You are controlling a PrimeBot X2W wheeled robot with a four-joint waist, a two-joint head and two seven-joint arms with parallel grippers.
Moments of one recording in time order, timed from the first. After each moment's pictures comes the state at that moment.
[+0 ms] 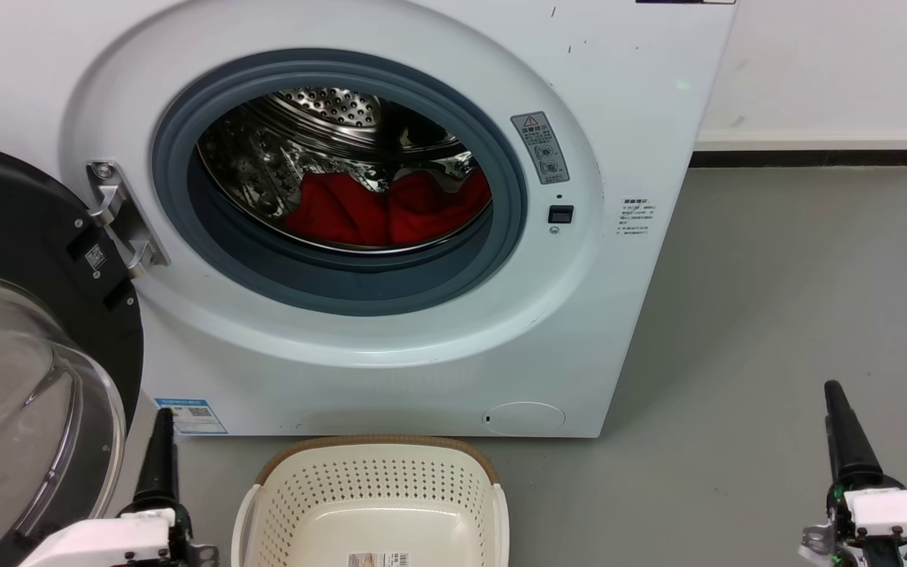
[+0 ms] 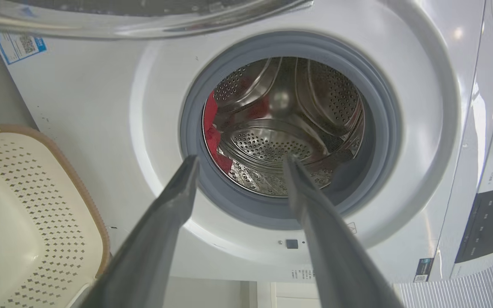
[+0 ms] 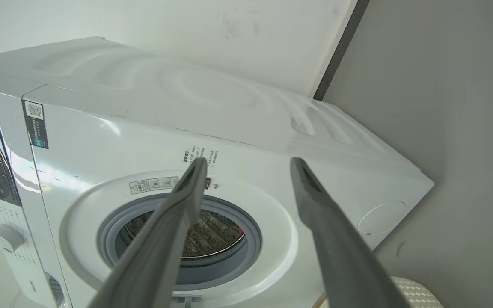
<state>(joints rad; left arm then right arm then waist) -0.03 0.05 0.19 0.25 -1.39 -0.13 -0.01 -0.04 -0.05 -0.17 0.27 1.28 0.13 -0.01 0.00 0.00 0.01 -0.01</state>
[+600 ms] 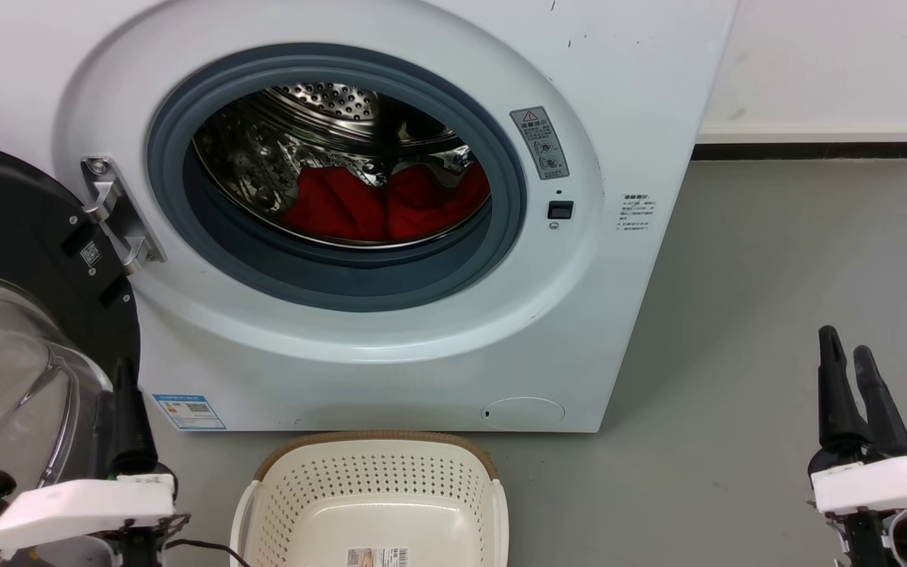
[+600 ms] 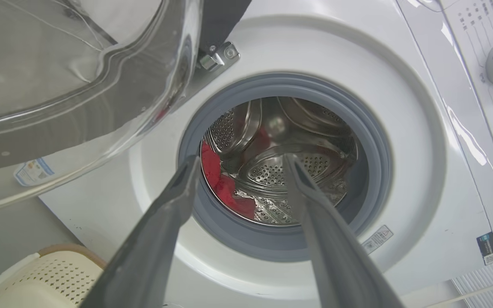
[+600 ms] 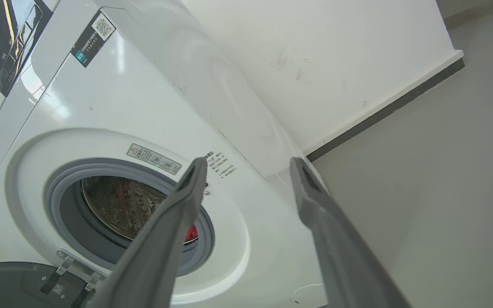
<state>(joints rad) -0.02 0.05 0.22 0.03 -0.99 -0.03 -0.07 -0.03 -0.05 -0.14 0.05 0.72 0.13 -0.07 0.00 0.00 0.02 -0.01</state>
